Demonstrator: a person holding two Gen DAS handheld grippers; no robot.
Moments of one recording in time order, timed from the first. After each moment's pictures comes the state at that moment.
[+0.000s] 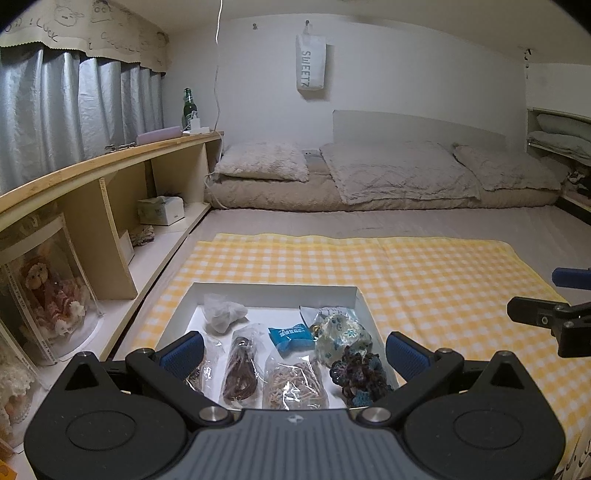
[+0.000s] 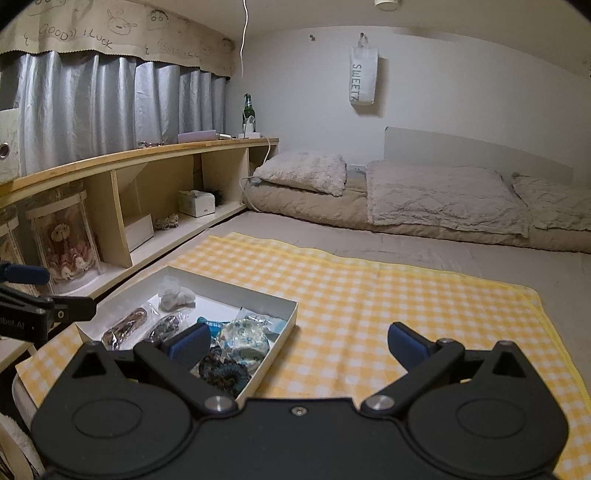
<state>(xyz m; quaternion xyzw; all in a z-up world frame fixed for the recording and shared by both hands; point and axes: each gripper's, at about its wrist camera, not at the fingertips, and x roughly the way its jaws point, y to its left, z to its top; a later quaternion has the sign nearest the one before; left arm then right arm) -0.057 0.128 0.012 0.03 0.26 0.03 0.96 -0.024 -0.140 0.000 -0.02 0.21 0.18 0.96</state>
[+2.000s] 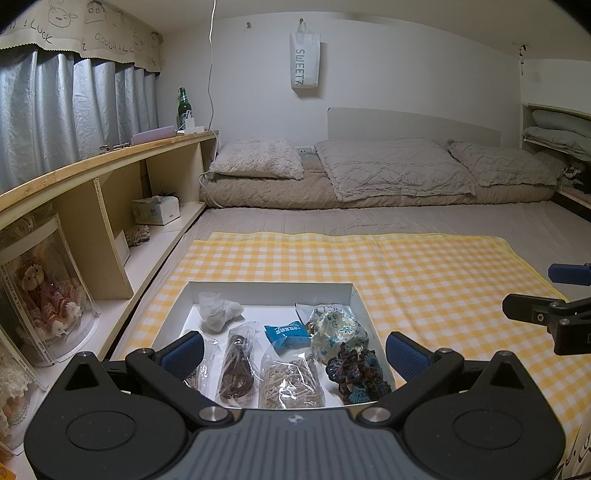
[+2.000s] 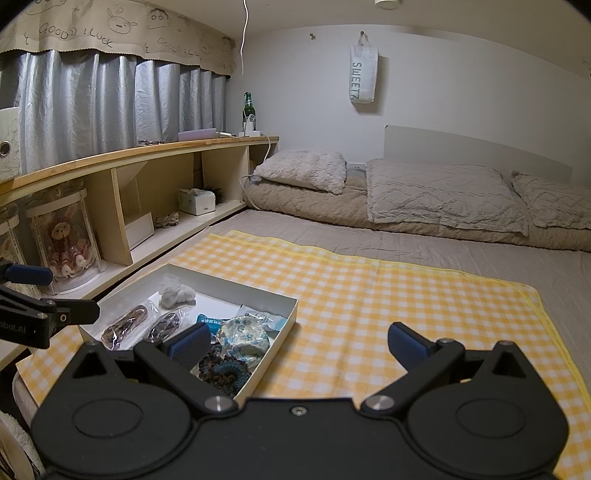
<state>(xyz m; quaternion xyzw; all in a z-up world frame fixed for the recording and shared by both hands) -0.058 0.124 0.011 0.04 0.26 0.02 0.96 -0.025 -0.139 0.000 -0.02 0.21 0.18 0.96</state>
